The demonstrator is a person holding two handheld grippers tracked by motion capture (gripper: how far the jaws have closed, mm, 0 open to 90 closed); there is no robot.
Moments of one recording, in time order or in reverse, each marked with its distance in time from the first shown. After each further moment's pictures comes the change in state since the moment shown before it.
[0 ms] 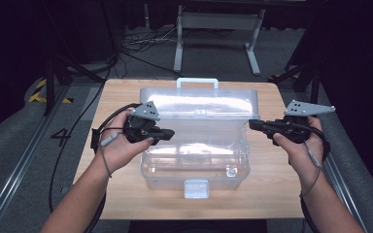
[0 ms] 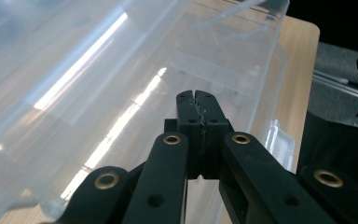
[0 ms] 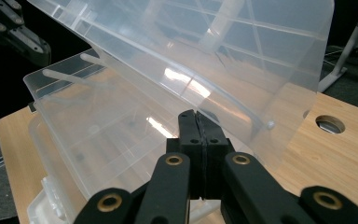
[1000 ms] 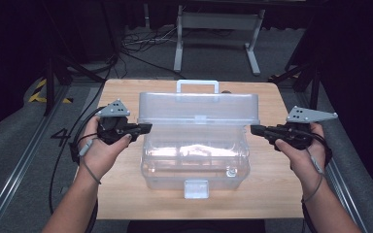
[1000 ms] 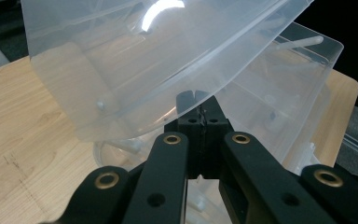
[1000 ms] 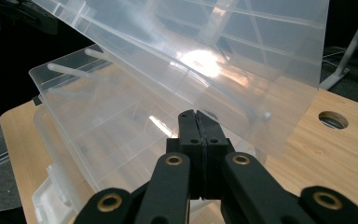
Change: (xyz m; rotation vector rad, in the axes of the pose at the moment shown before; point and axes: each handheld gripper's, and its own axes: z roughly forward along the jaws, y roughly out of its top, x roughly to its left) left arm 0.015 -0.037 -0.029 -0.136 0.144 -0.197; right arm 0.004 -0.012 -0.006 -0.003 0.004 -0.014
